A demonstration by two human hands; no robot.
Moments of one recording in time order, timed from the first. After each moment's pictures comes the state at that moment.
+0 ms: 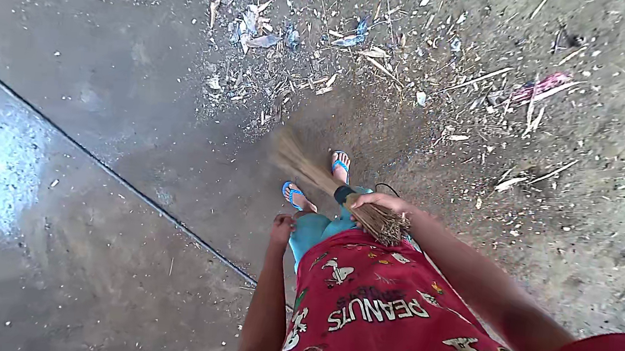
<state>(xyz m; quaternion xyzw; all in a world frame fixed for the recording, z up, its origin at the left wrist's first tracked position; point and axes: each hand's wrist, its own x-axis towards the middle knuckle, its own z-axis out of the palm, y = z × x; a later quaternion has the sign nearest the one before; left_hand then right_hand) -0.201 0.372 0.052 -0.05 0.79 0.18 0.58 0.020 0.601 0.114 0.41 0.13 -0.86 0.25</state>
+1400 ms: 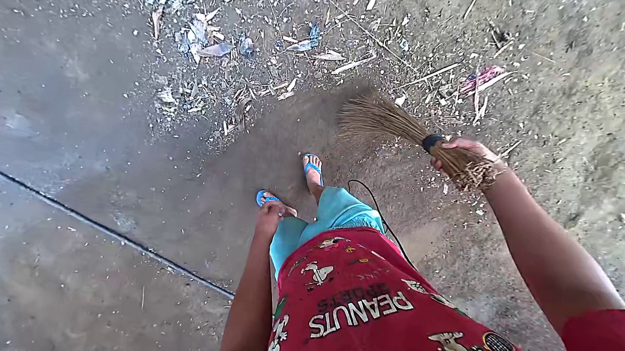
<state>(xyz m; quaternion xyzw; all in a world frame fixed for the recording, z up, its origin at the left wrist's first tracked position) -0.179 0.430 0.035 0.06 0.78 0.16 0.61 0.232 0.742 0.134 0.61 0.15 -0.77 -0.02</state>
